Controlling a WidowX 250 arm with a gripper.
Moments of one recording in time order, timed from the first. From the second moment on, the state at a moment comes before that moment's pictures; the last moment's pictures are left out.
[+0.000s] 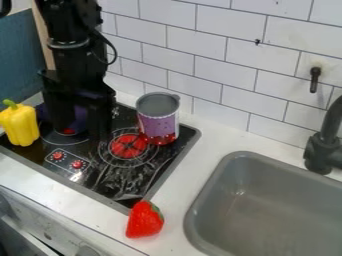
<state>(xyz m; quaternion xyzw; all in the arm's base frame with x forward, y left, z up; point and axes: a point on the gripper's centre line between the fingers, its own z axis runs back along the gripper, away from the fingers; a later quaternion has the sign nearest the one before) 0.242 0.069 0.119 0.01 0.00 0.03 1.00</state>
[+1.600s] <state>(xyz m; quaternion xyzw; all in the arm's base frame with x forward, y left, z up) 0.239 0.201 0.132 -0.01 0.05 0.03 1.00</state>
